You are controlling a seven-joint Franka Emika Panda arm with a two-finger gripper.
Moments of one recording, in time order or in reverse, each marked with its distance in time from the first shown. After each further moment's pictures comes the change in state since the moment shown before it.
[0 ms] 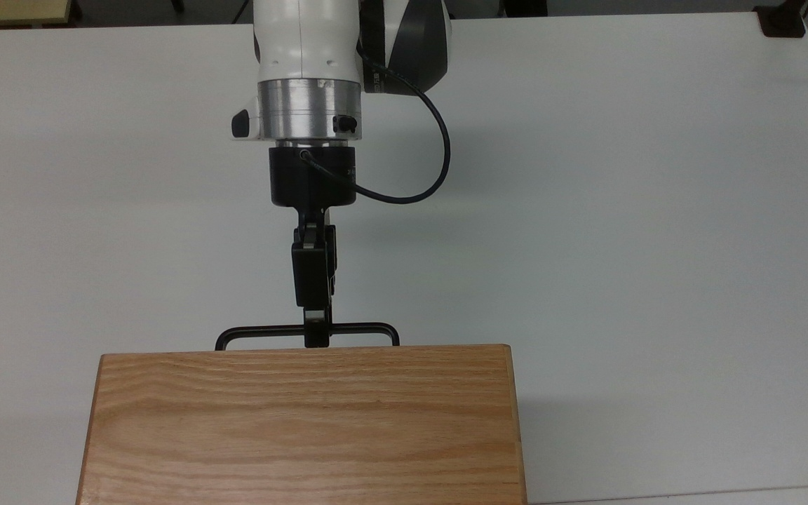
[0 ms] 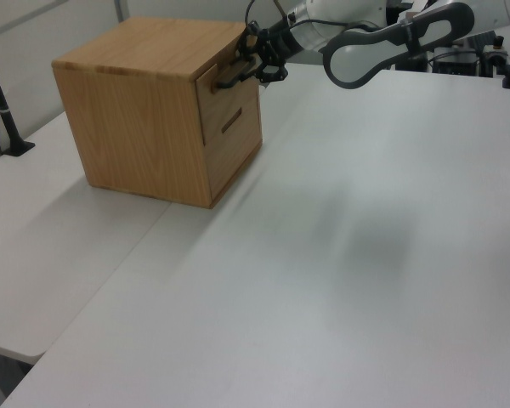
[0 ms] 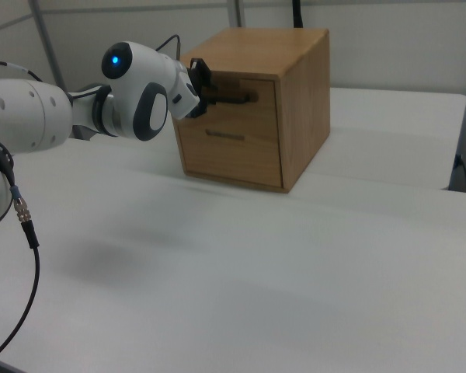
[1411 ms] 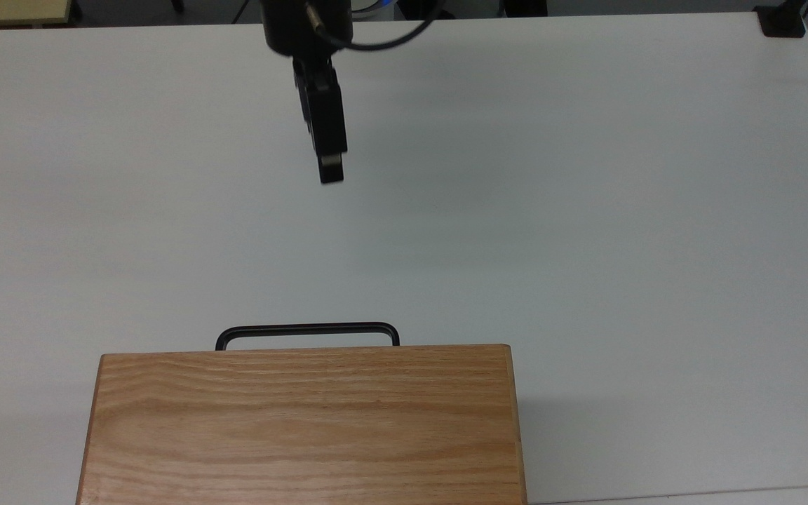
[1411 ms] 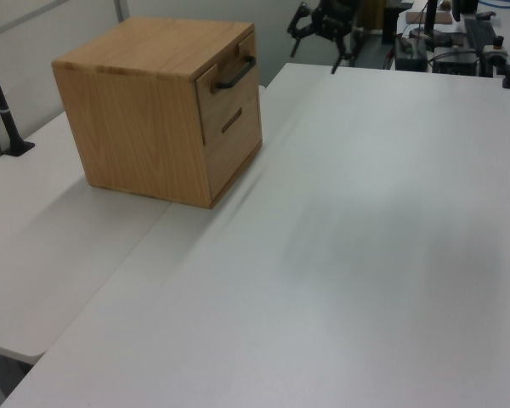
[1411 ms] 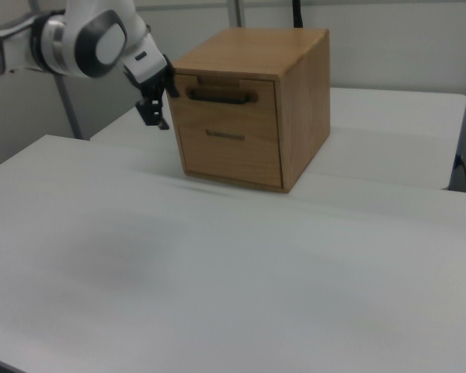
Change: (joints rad) arm -0.008 -0.330 0.006 -0.075 0.000 -0.800 -0.173
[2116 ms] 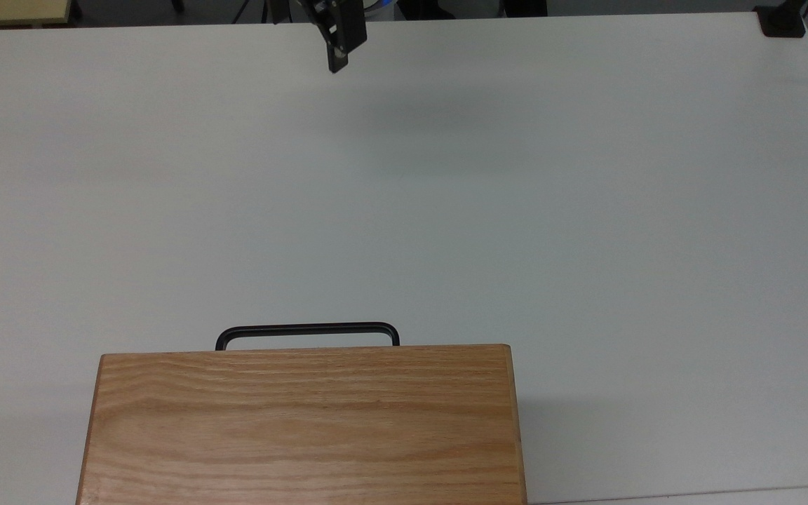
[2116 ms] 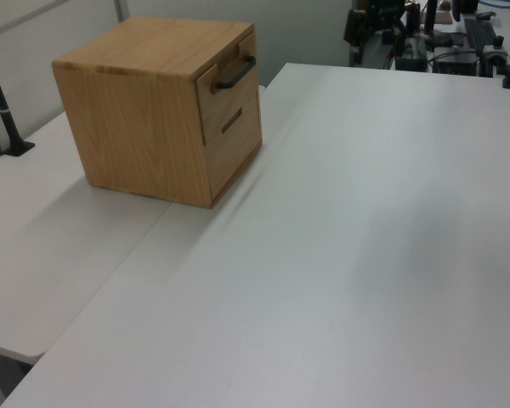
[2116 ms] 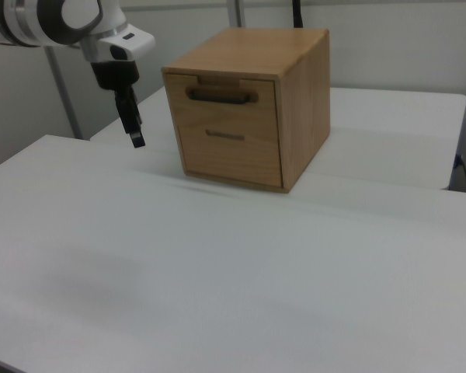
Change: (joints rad) arm -0.002 -0.142 -0.010 0.000 -0.056 -0.508 -0.490
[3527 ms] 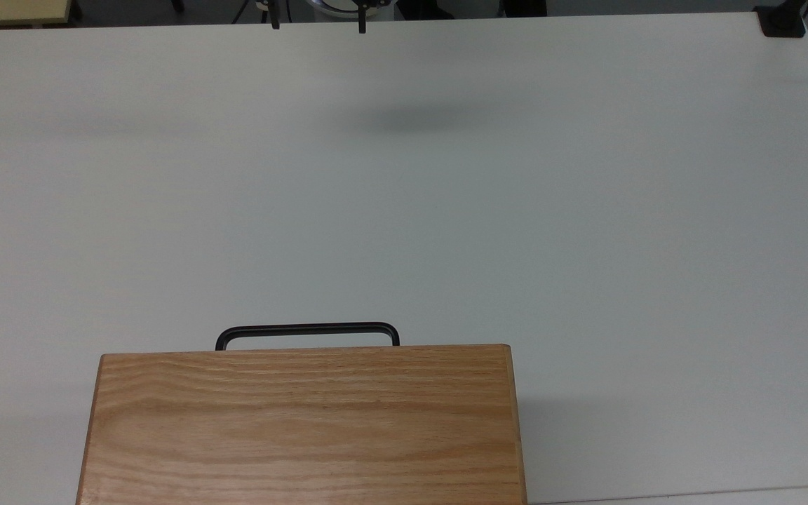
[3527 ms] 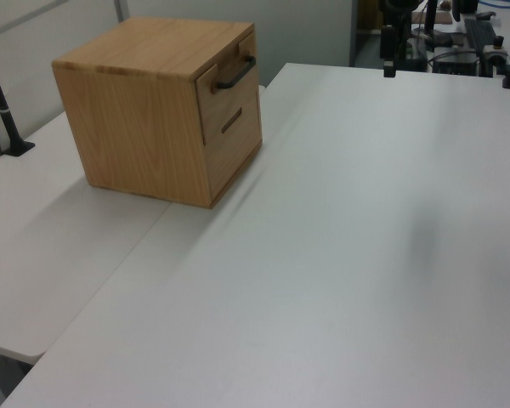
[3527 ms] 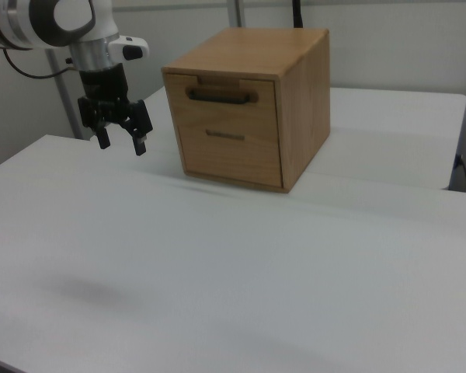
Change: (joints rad) arm 0.021 -0.027 0.000 -0.038 -0.009 -0.123 -0.818
